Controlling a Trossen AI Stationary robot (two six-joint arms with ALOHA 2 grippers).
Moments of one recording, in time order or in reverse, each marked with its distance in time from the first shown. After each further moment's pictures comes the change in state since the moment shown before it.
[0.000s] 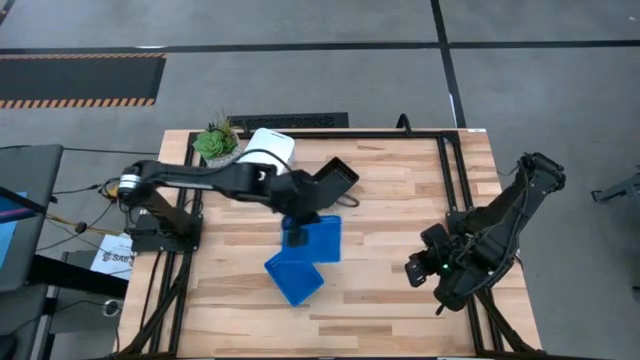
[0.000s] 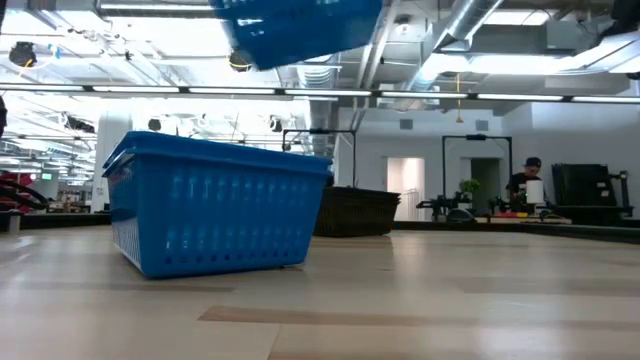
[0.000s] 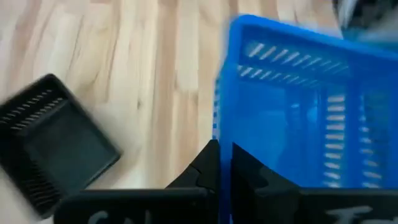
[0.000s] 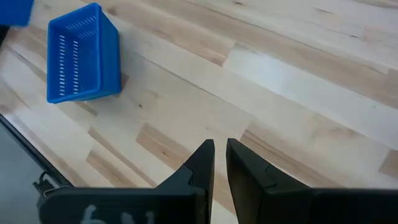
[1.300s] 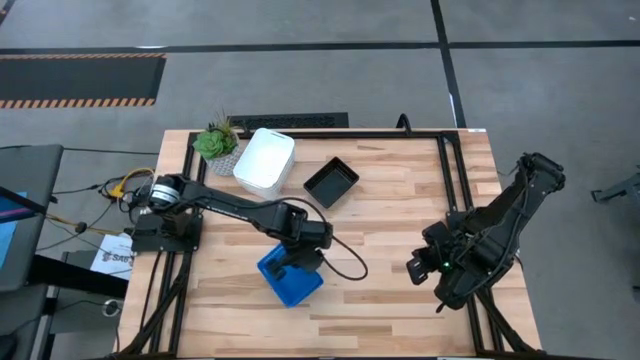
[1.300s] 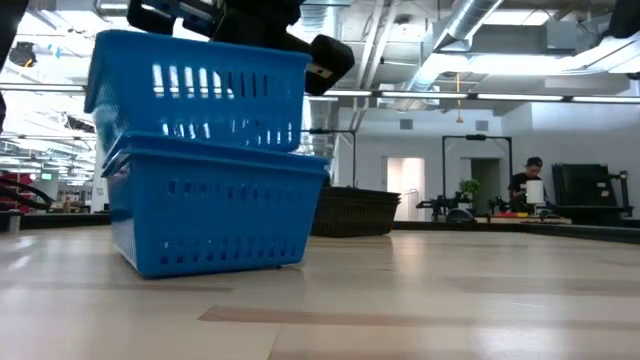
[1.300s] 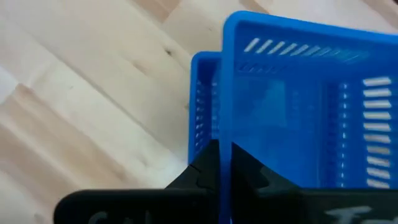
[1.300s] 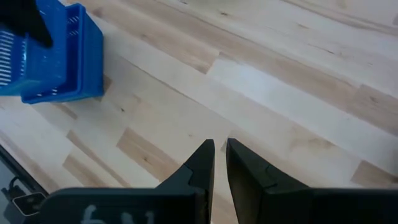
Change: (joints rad) left arm -0.138 0.239 -0.026 -0.154 0.181 0.769; right arm 0.007 0.004 0.000 -0.073 0.005 -0.010
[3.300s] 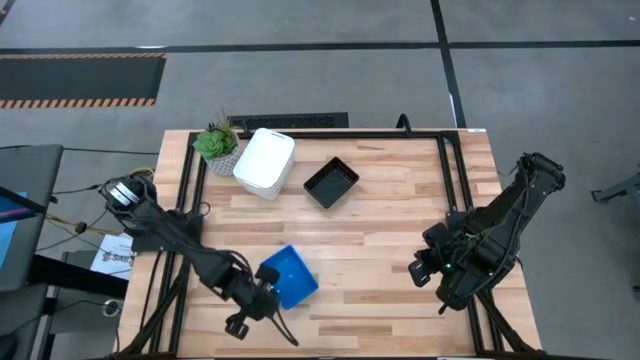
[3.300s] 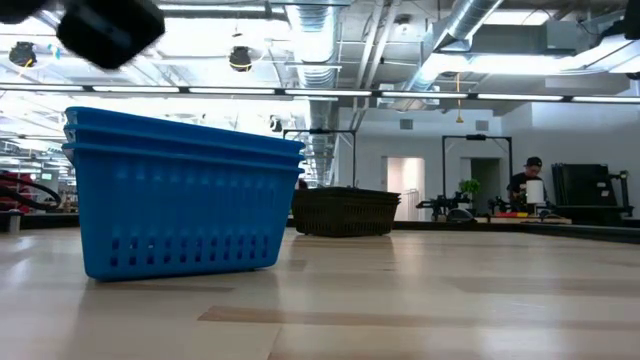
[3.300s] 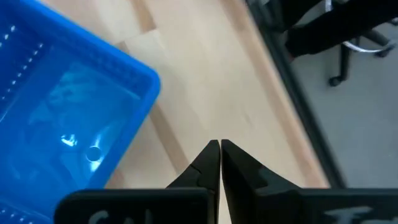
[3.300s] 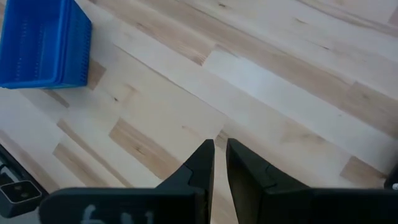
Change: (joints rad) left arm -0.463 -0.263 -0.390 0.307 -0.165 -0.915; right arm 0.011 0.000 0.000 -0.016 -0.026 -0.023
